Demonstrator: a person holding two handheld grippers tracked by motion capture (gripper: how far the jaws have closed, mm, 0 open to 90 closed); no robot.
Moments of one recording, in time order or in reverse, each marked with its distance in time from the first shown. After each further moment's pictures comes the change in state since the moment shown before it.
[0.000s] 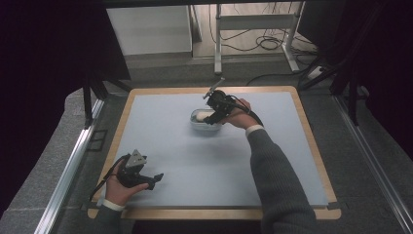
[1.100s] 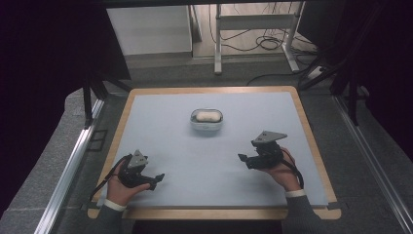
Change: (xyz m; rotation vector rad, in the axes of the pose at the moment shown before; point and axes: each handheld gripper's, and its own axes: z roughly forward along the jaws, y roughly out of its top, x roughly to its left) left arm -0.004 0.002 0.003 0.002 0.007 0.003; right arm 0.058 -0.182 -0.060 -0.254 -0.112 0.216
